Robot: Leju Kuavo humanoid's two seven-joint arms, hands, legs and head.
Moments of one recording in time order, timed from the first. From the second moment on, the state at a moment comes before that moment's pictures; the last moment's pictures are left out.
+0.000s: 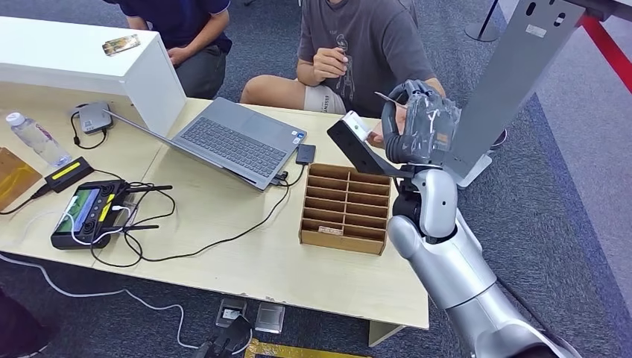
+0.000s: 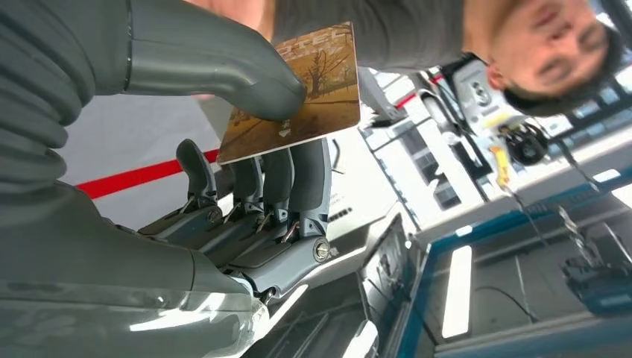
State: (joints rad) left arm -0.20 -0.07 -1.08 -0.27 0.41 0.57 0.12; right arm -0.76 0.05 0.63 -1.18 1.14 -0.50 0.29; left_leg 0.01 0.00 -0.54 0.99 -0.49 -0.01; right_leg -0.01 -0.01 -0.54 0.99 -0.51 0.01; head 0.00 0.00
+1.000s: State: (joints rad) left arm -0.20 -0.07 -1.08 -0.27 0.43 0.58 0.11; right arm -0.79 0.11 0.65 -0.89 1.11 -0.50 0.26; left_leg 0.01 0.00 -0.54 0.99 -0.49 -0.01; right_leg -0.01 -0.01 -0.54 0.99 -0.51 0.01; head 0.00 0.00
